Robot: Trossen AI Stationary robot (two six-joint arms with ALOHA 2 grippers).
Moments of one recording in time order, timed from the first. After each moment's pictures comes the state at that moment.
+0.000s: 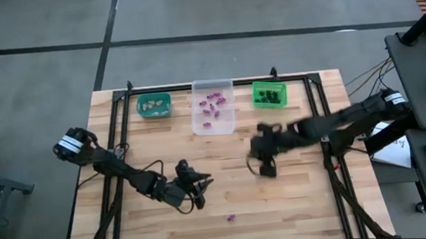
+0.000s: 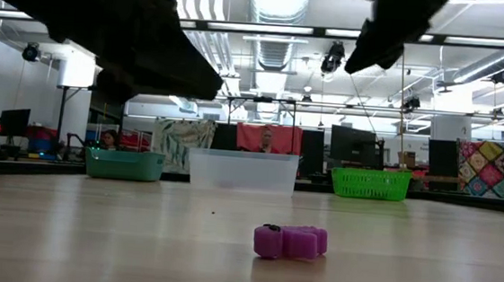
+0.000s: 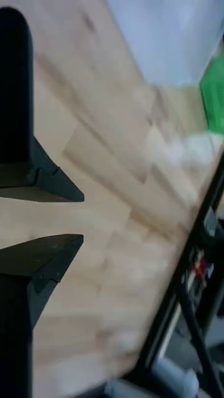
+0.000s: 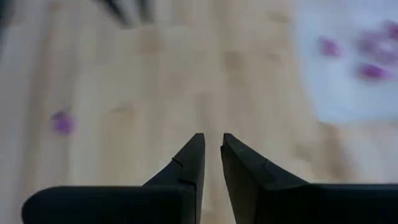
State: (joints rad) left arm -0.52 1.65 0.70 0.42 -0.74 -0.68; right arm 0.16 1.33 1.01 -0.52 0.11 0.25
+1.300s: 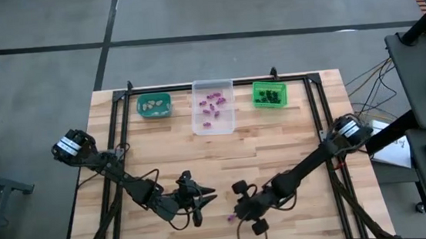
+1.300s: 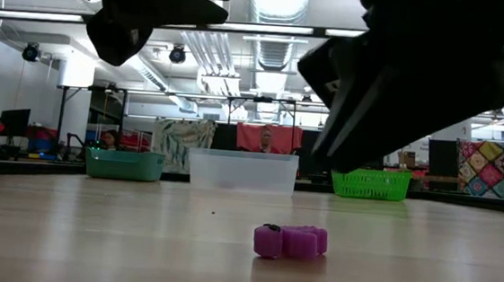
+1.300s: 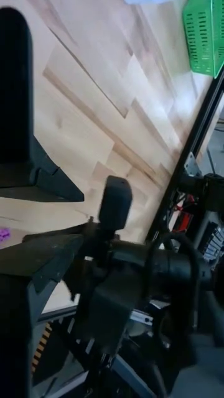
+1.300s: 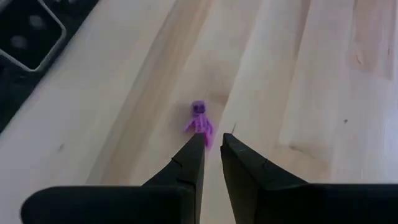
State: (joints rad) left arm -0.63 1.65 0.80 0.48 -0.74 -0.64; right arm 0.52 1.92 1.15 -0.07 0.11 0.09
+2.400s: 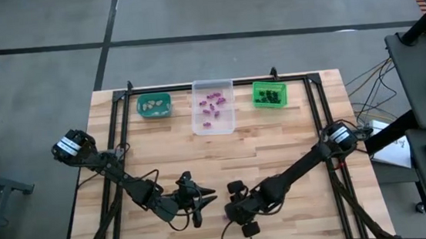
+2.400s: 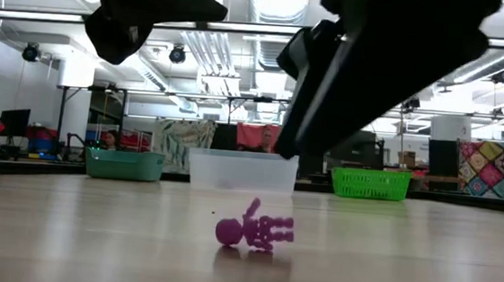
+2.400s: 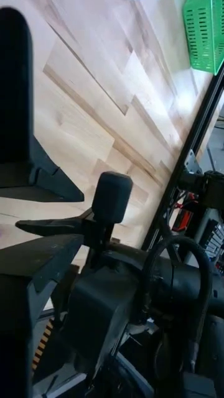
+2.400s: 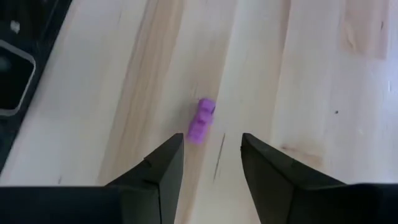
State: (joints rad) left arm -0.64 1.65 0.81 0.48 -0.74 -0.64; right arm 0.50 2.02 1.42 -0.39 0.11 0.23
